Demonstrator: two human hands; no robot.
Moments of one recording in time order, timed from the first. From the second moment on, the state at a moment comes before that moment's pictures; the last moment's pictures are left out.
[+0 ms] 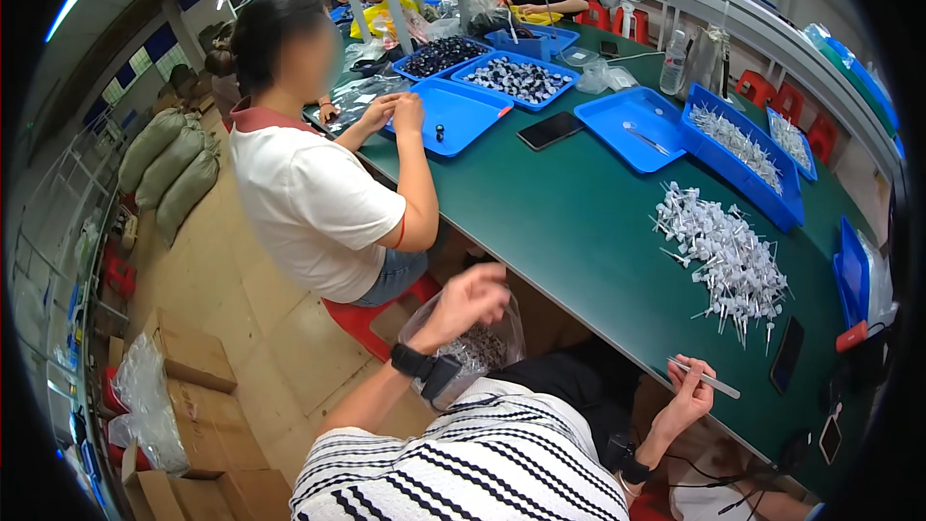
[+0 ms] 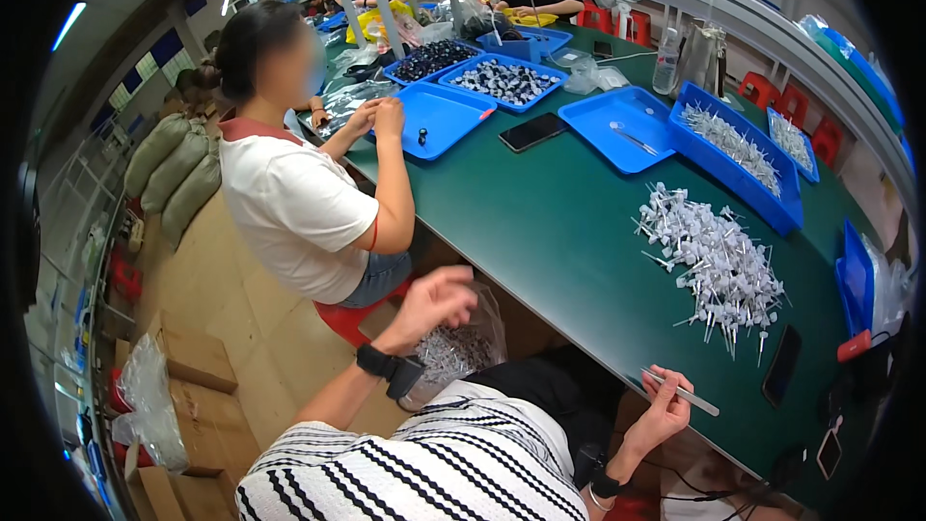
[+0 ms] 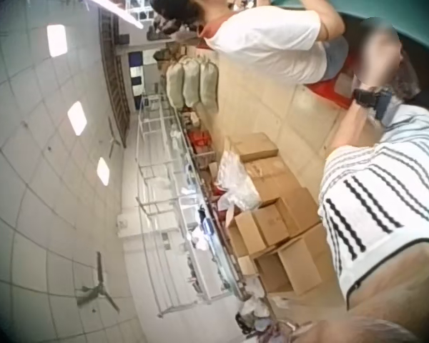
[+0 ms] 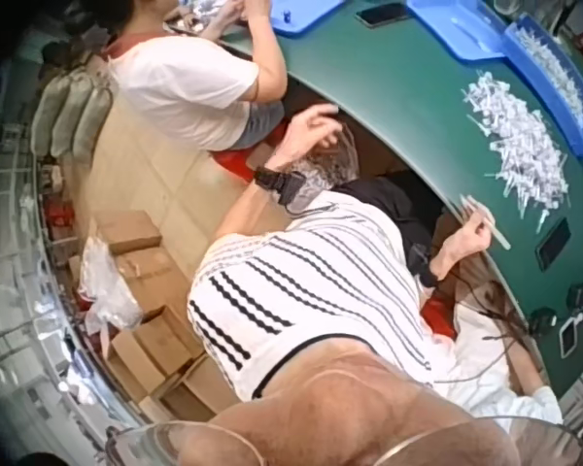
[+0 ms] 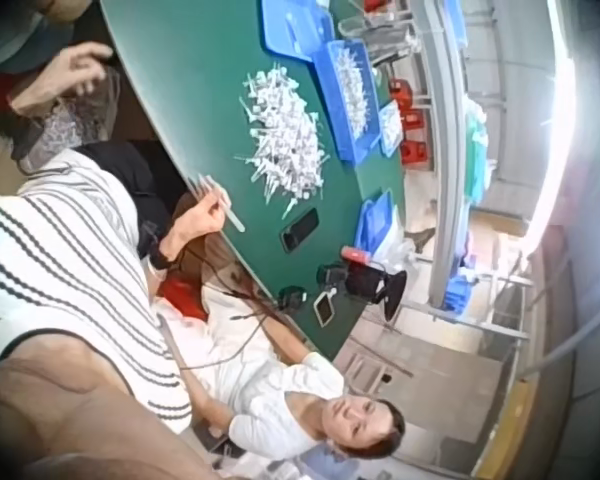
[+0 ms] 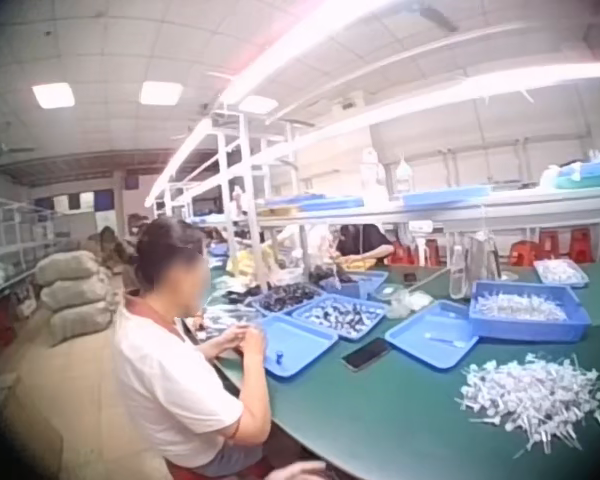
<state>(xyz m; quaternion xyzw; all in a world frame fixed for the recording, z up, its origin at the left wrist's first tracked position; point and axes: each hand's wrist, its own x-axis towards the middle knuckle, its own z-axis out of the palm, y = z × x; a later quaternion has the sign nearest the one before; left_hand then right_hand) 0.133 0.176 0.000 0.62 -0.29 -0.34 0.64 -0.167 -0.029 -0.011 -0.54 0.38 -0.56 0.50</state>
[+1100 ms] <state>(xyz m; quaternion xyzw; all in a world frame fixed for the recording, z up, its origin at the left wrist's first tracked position) 0.088 -0.146 -0.003 0.61 -0.75 0.00 0.27 -0.154 -0.068 -0.028 -0.29 0.26 -0.62 0.69</state>
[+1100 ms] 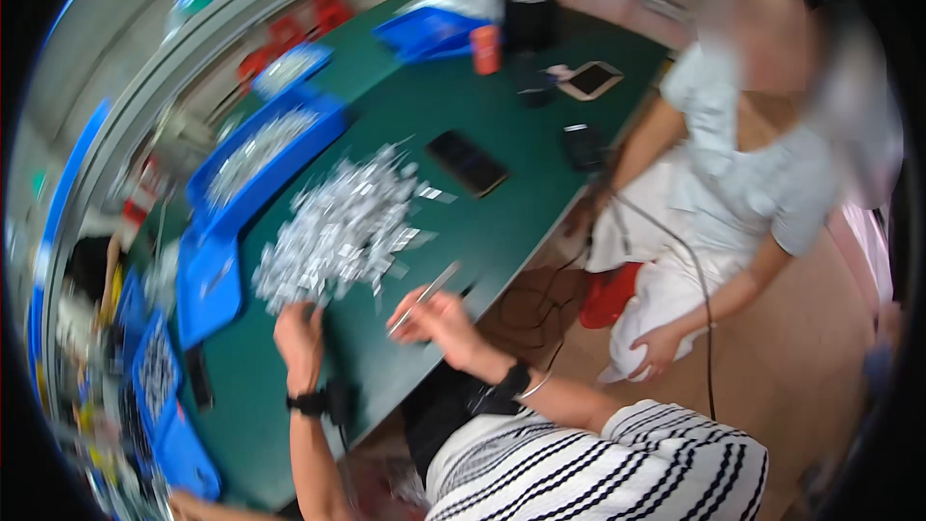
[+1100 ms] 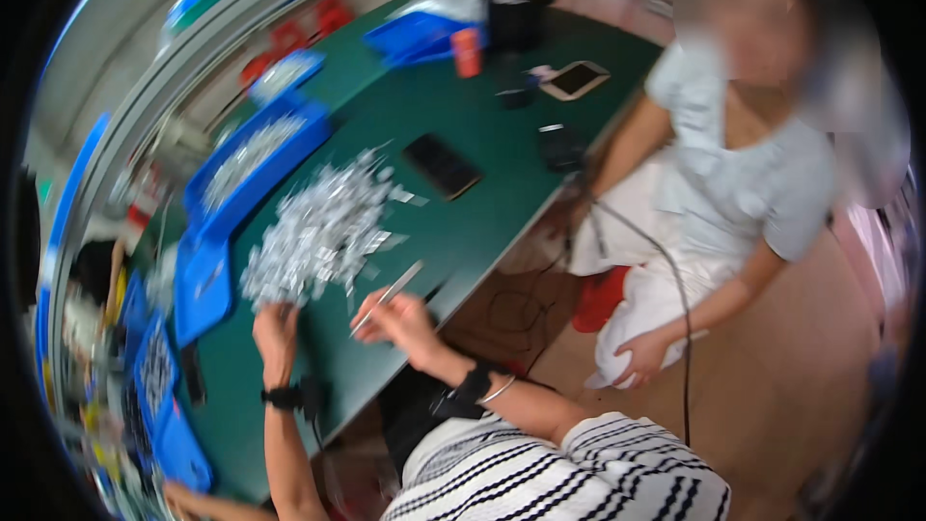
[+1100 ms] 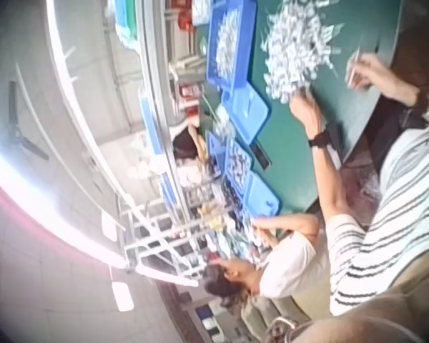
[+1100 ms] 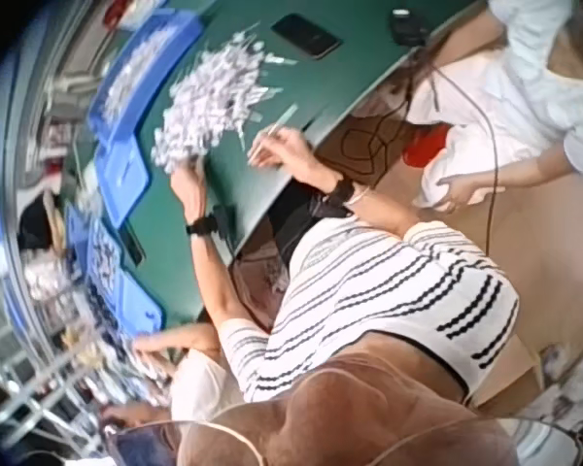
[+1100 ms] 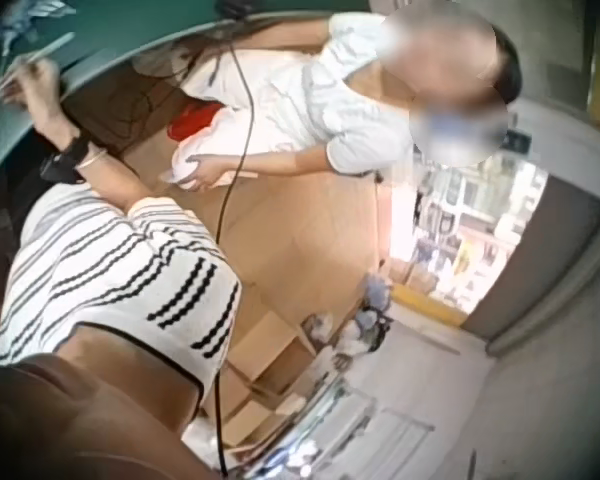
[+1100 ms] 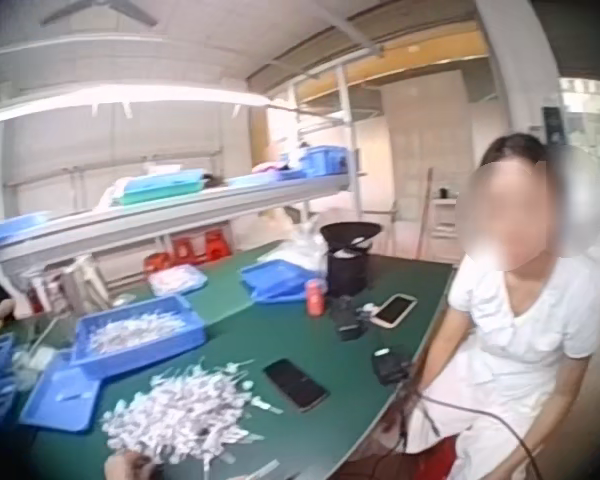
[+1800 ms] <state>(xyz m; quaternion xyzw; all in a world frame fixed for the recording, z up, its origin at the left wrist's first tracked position) -0.015 -0.010 0.013 0.51 -0.47 -0.46 0.55 -0.148 -0.039 0.005 -0.35 0.23 -0.66 0.63</state>
